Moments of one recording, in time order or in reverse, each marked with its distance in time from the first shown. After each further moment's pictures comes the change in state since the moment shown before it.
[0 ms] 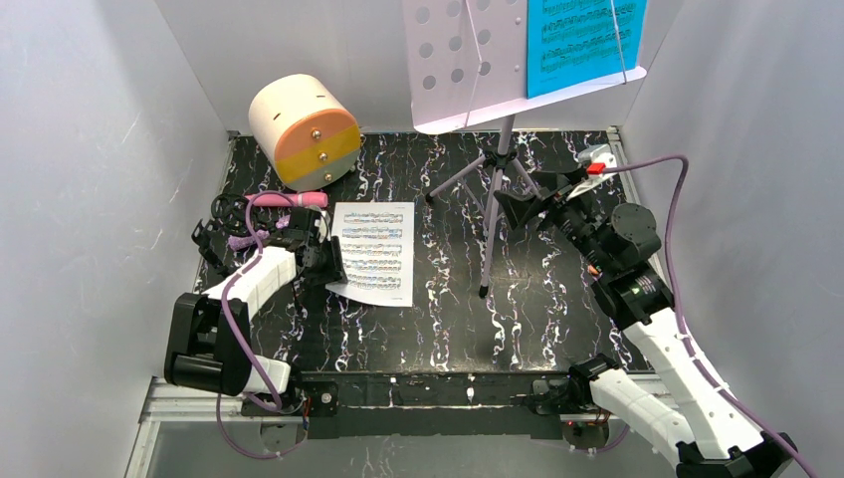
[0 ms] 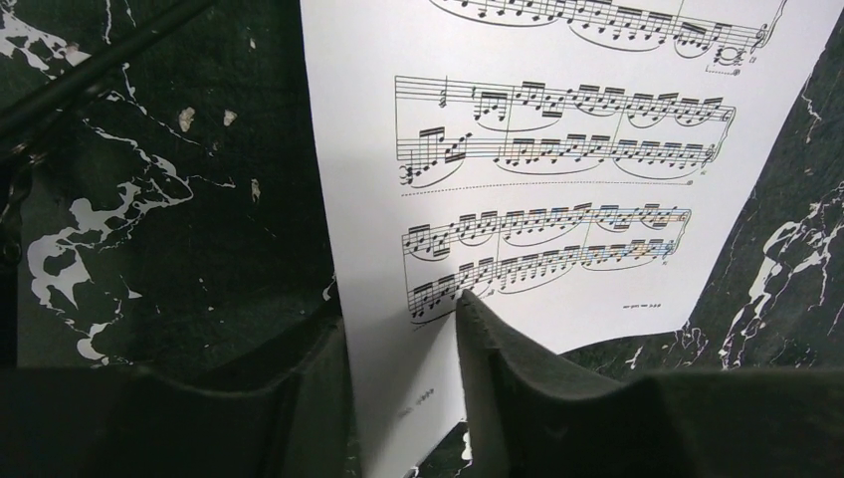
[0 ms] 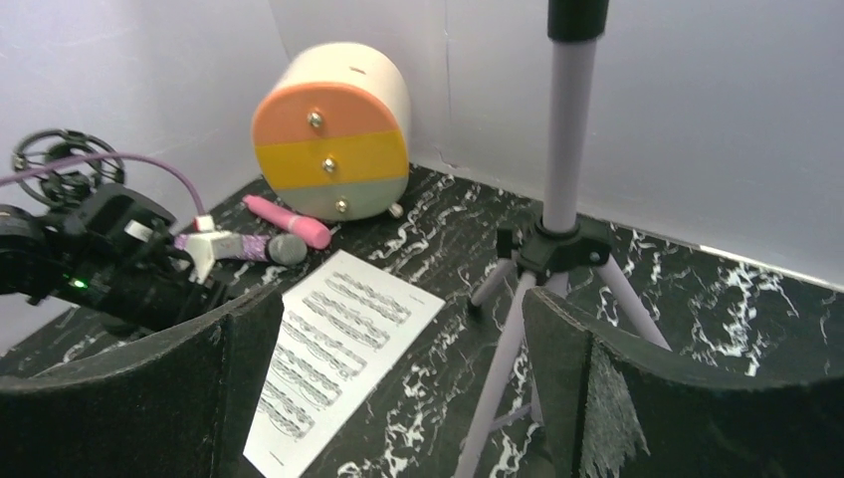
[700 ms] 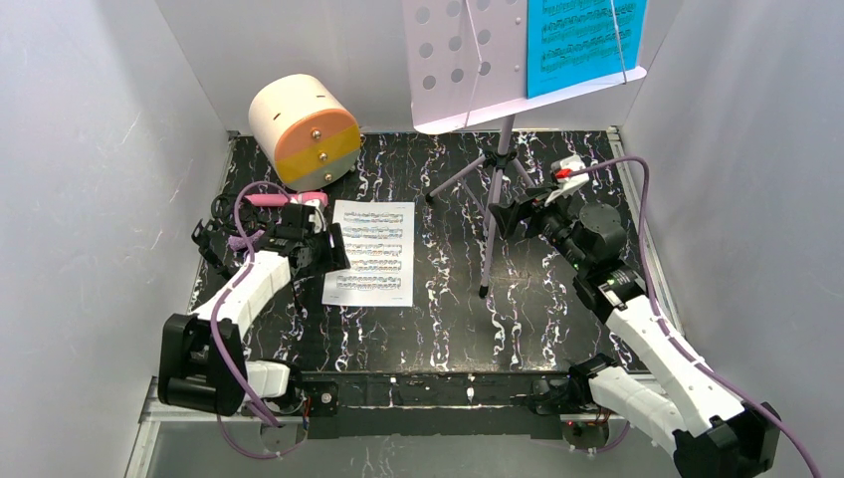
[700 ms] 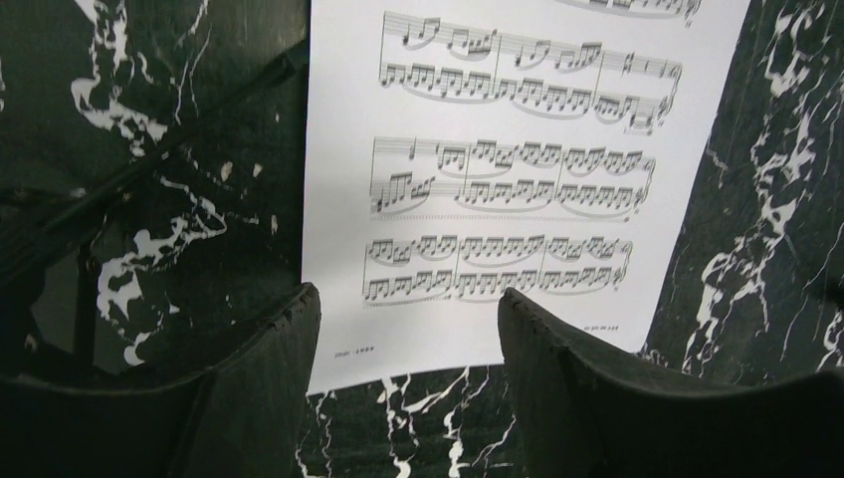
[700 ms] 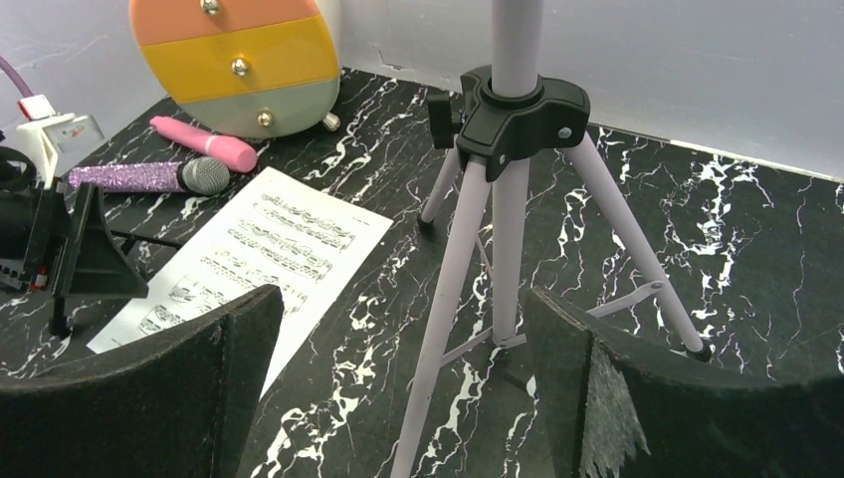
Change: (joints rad) left arm 0.001 -0.110 0.012 0.015 -0.042 0.003; right arm 0.000 0.075 -0.139 0.027 0.088 -0.055
